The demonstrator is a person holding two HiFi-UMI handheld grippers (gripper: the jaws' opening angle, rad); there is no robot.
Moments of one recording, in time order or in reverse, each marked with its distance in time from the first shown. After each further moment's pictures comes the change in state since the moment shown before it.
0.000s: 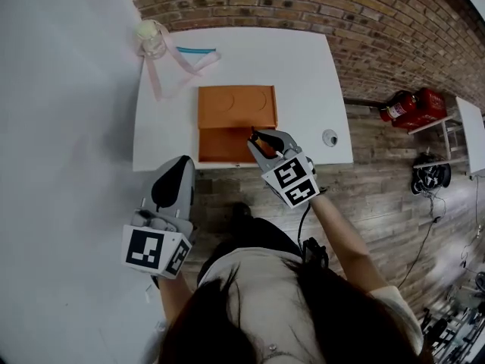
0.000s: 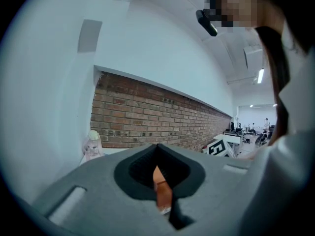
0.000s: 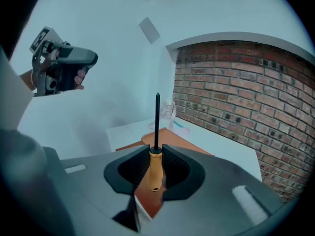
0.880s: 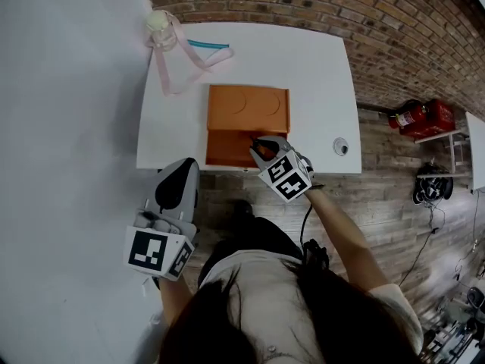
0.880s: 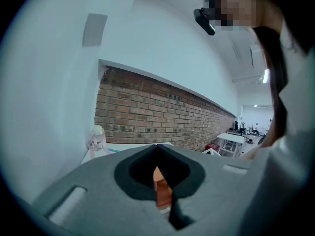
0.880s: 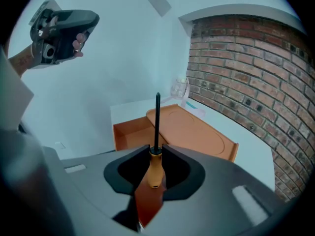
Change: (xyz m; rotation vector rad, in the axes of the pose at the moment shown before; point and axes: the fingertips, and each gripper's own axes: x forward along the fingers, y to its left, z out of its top) left arm 0.013 0.022 -0.014 -0.029 0.043 0.040; right arm 0.063 0.008 -0.058 -0.096 0.218 0.123
